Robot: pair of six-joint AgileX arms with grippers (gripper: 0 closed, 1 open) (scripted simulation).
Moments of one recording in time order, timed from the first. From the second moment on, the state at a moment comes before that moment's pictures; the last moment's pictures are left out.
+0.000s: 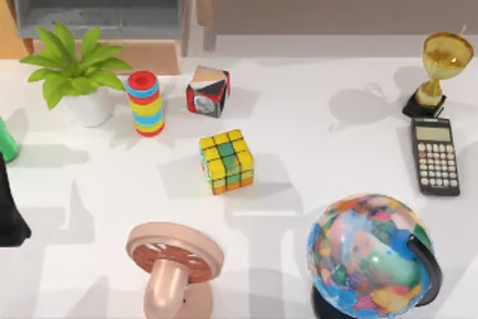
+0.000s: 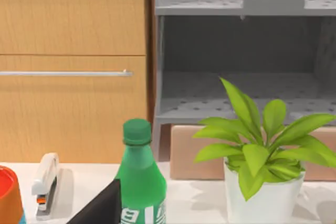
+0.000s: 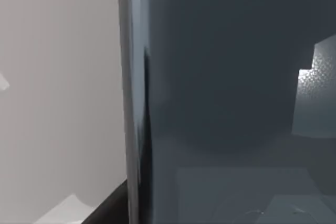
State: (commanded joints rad) left arm 0.00 0.00 0.00 0.00 0.00 0.00; right arm -0.46 2.26 1.63 -0.93 -0.02 -1.08
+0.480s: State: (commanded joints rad) left arm 0.00 0.00 0.00 0.00 0.00 0.00; right arm -0.46 2.26 1.63 -0.93 -0.02 -1.08
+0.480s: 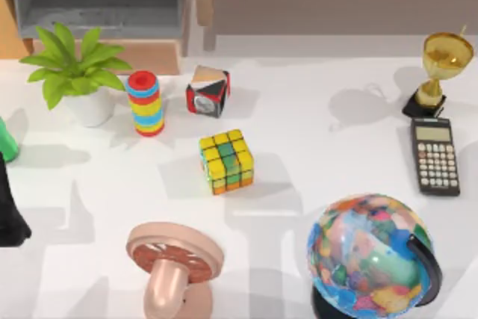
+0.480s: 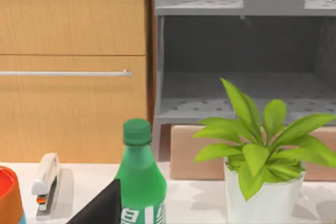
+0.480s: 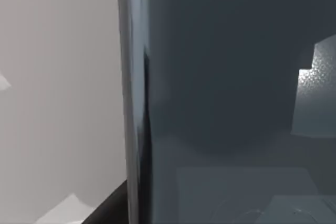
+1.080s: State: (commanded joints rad) left arm 0.00 0.00 0.00 0.00 0.00 0.00; right arm -0.46 2.22 1.67 -1.00 -0.03 -1.07
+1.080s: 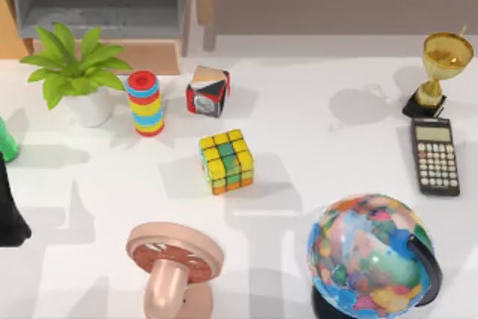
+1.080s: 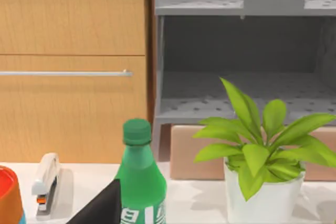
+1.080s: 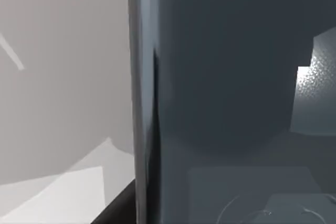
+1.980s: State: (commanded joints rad) left arm 0.00 0.00 0.00 0.00 0.00 0.00; right arm -0.05 1.99 1.84 -1.07 -0.02 -0.48
